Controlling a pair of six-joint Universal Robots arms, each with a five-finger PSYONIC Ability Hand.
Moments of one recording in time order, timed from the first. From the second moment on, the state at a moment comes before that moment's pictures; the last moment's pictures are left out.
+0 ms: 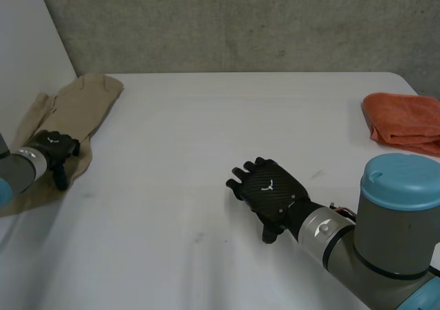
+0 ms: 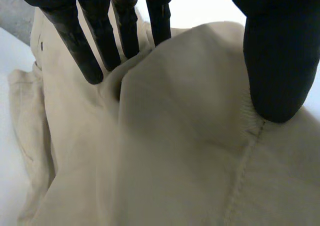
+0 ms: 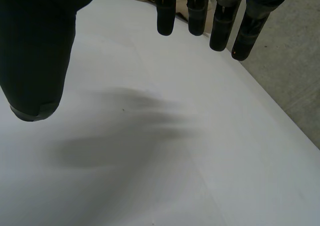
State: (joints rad) left arm 4.80 -2.33 -1.24 3.08 -1.38 3.87; right arm 2.13 -1.21 1.76 -0.19 1.24 2.59; left_hand 0.46 0.45 0.45 0.44 0.27; right_hand 0.20 0.21 0.21 0.23 0.06
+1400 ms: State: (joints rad) left arm 4.09 -1.99 -1.40 3.22 -1.60 3.48; right arm 1.83 -1.22 1.65 -0.16 1.45 2.62; left_hand 0.19 0.20 0.21 0.20 0.05; right_hand 0.20 0.21 0.21 0.23 0.06
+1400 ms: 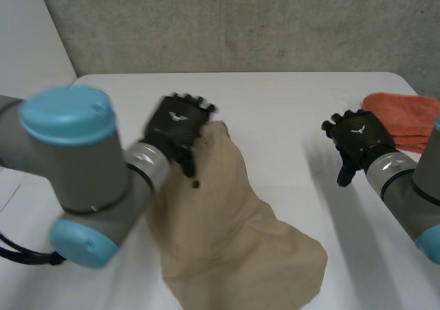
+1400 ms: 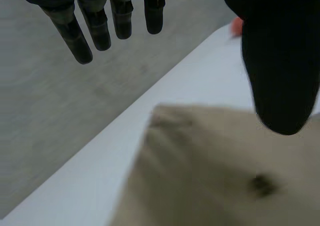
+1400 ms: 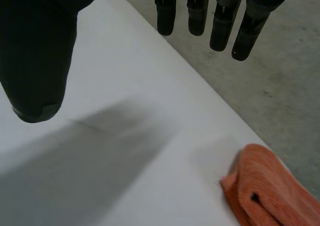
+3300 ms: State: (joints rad) left arm 4.19 -1.97 -1.30 3.08 -1.63 3.53; right arm 1.83 -1.39 1.57 0.17 1.43 2.56; left_hand 0.19 0.20 0.21 0.20 0.04; right_hand 0.20 0.21 0.21 0.23 0.06
